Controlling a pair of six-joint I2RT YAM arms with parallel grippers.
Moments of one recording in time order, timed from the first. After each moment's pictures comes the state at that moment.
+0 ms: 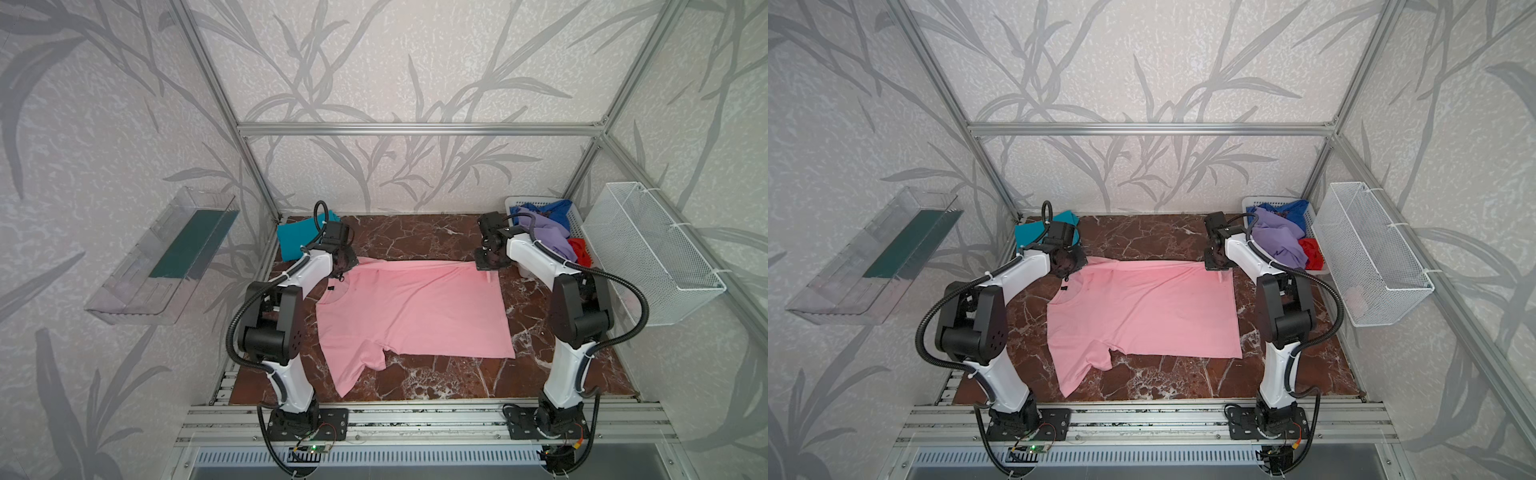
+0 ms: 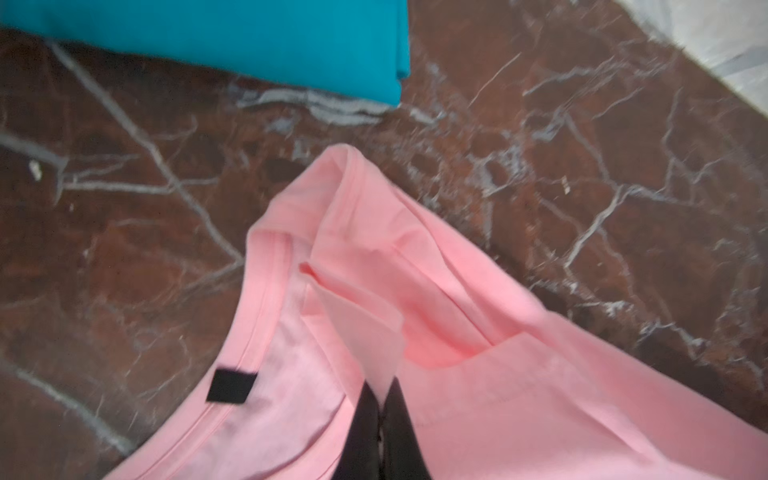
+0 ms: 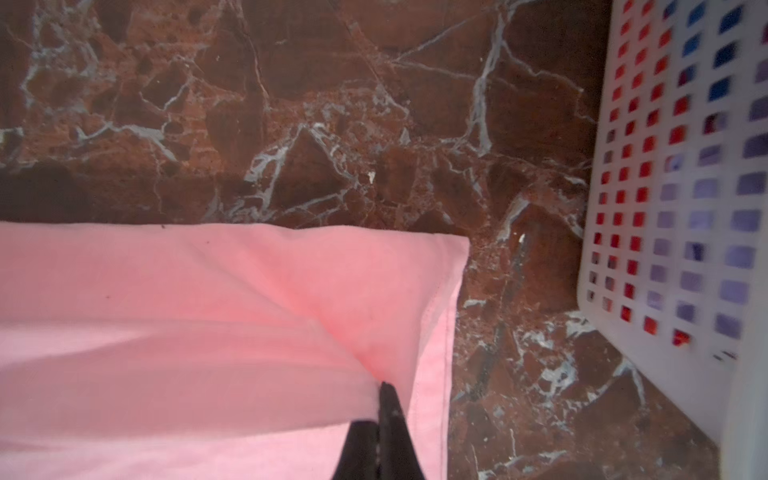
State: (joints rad) left arm -0.14 1.77 1.22 -0.49 -0.10 -0.61; right arm 0.26 1.94 1.55 -0.82 0.18 0.23
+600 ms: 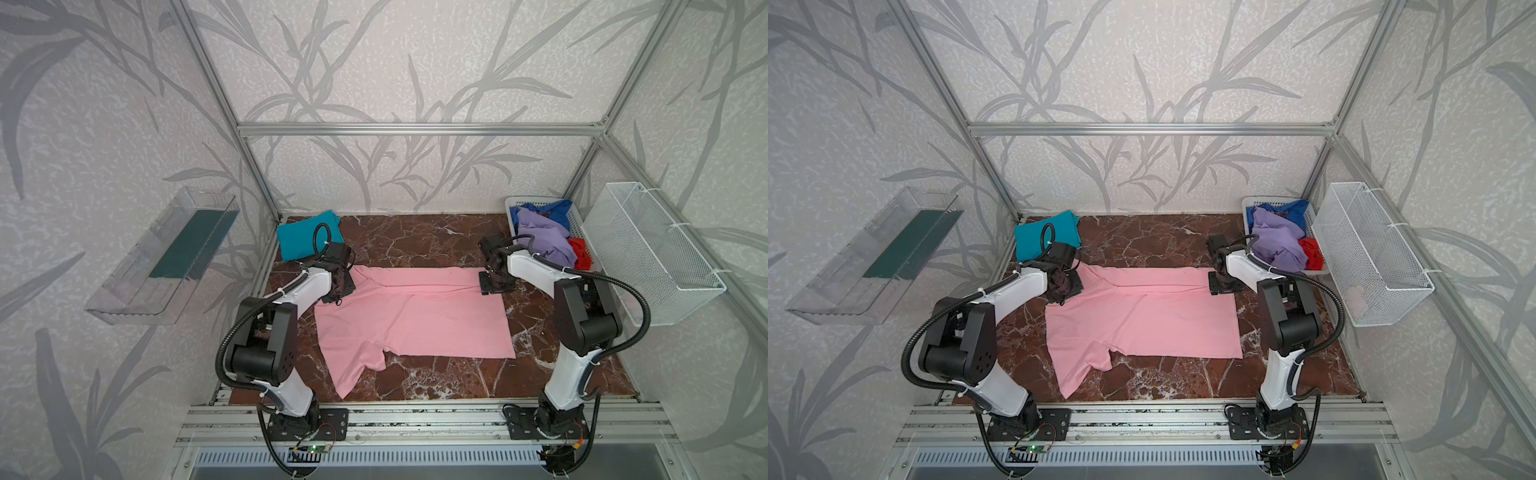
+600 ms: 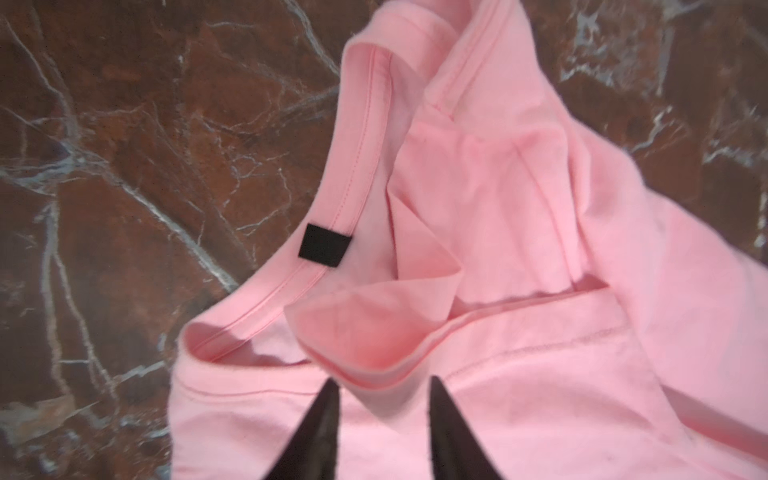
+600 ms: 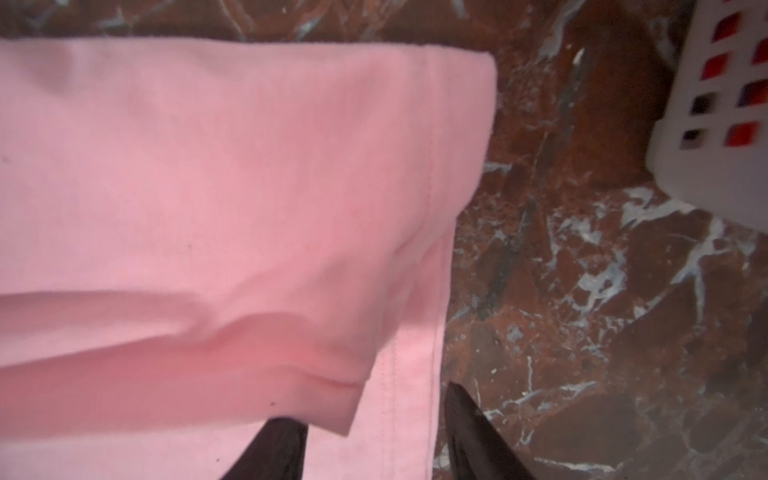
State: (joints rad) left arm -0.18 1.65 1.06 -0.64 -0.18 -0.65; right arm 0.26 1.86 1.29 -0.79 0.19 0.27
